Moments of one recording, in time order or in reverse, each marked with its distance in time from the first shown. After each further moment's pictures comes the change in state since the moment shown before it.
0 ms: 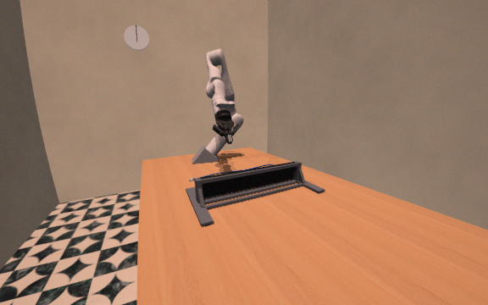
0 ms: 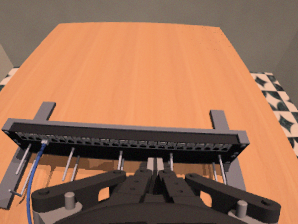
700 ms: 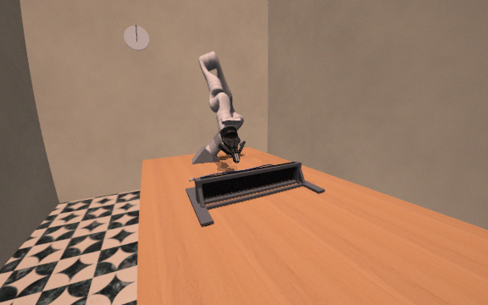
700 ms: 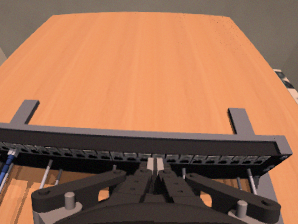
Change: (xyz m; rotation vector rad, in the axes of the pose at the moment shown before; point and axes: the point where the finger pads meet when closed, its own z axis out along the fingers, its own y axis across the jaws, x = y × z) arm -0.001 -0.008 0.094 0.015 -0.005 0.007
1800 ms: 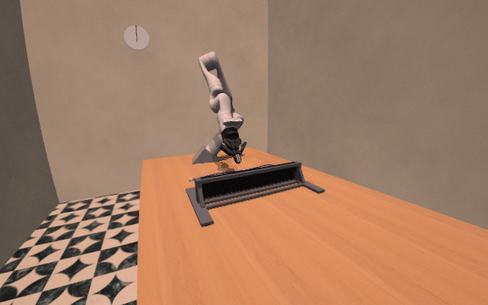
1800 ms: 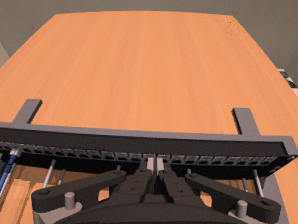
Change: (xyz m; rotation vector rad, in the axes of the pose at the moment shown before) arm -0.001 -0.005 0.004 0.012 -0.003 -0.003
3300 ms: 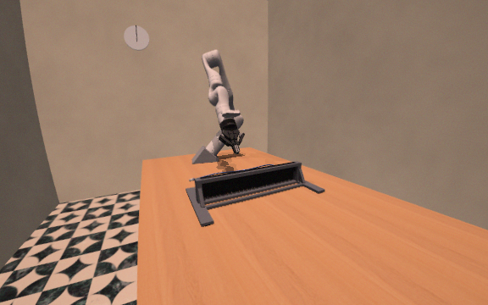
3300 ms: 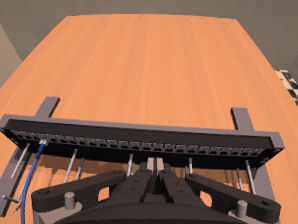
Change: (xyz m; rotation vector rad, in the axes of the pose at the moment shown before) arm -0.003 -0.009 -0.048 0.022 -0.009 -0.016
